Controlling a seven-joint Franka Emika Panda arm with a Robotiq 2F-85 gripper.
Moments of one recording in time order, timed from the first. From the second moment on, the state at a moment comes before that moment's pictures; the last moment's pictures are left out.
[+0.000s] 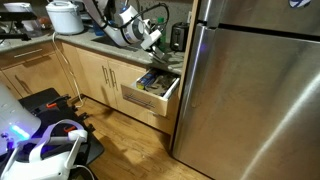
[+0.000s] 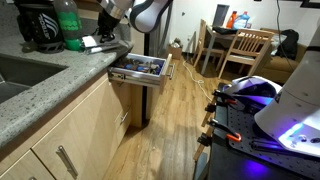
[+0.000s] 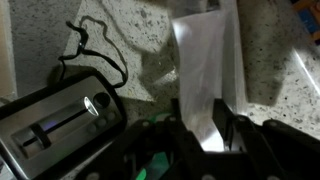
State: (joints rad) arm -0.09 0.65 -0.06 -1.76 -0.70 3.14 -0.55
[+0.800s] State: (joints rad) arm -0.11 0.63 -0.06 -1.77 -0.71 3.14 -0.57
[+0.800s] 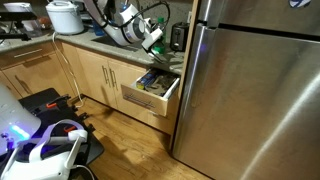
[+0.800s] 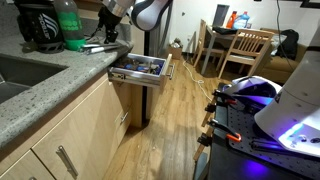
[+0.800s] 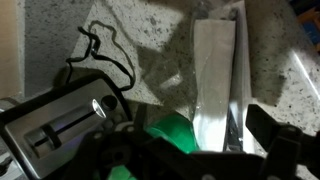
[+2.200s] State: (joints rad) arm 0.12 0.05 -0.24 -2.37 -0.90 2.98 -0.43
